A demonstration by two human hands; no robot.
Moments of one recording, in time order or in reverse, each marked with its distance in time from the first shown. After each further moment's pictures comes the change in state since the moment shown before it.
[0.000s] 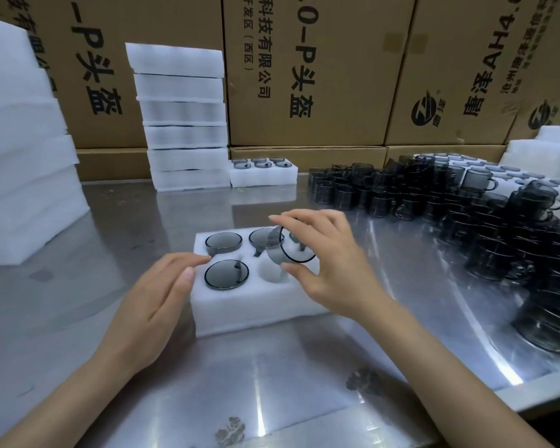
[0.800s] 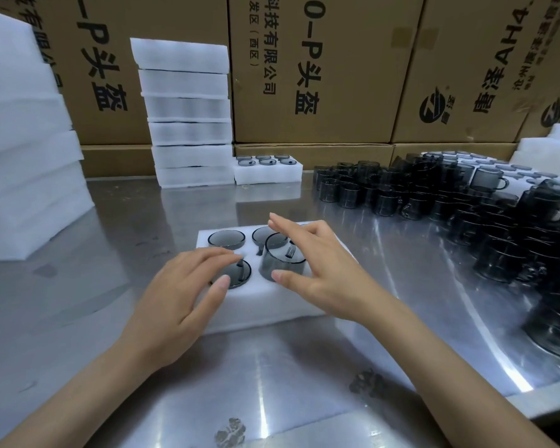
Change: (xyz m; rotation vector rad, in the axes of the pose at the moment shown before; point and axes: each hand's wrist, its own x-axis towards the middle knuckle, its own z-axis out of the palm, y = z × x) left_hand 0.006 0.028 0.007 0.273 -0.098 0.169; right_hand 0.004 -0.009 0.000 0.176 -0.347 0.144
